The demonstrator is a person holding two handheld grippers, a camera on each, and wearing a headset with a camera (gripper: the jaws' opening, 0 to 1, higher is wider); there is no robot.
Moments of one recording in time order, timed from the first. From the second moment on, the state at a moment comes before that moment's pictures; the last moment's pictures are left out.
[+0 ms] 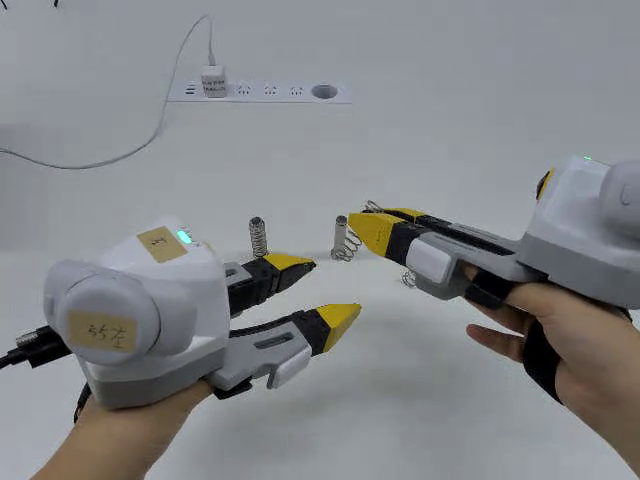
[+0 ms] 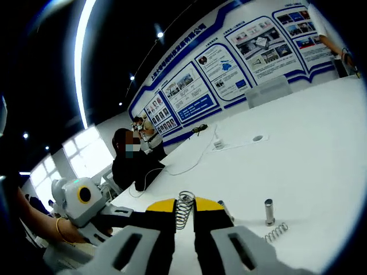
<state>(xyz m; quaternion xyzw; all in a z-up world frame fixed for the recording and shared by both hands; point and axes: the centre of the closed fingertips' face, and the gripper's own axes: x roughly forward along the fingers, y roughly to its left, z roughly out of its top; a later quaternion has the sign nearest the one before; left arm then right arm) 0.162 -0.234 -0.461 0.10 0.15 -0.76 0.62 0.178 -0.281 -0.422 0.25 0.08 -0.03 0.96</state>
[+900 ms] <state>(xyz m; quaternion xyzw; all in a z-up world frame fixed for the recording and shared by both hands) 0.167 -0.229 -0.467 0.13 0.13 -0.75 0.63 0.217 -0.315 -0.437 0.03 0.13 -0.06 0.99</state>
